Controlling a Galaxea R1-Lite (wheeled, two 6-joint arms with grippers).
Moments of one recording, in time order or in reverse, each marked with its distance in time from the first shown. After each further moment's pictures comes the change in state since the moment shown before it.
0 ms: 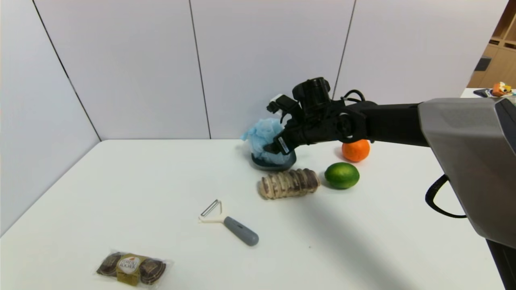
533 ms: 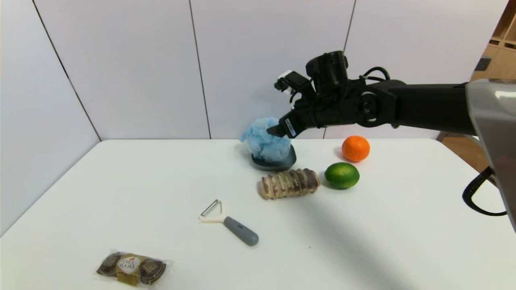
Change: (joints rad) left arm 0.000 0.000 0.000 0.000 0.000 0.000; right arm -0.005 -0.107 0.003 0.009 0.003 -0.001
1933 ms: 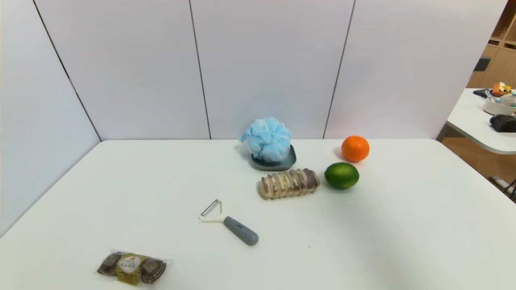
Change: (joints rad) left arm 0.000 0.000 0.000 0.000 0.000 0.000; right arm -0.481 -1.024 0.726 -0.531 -0.007 0.091
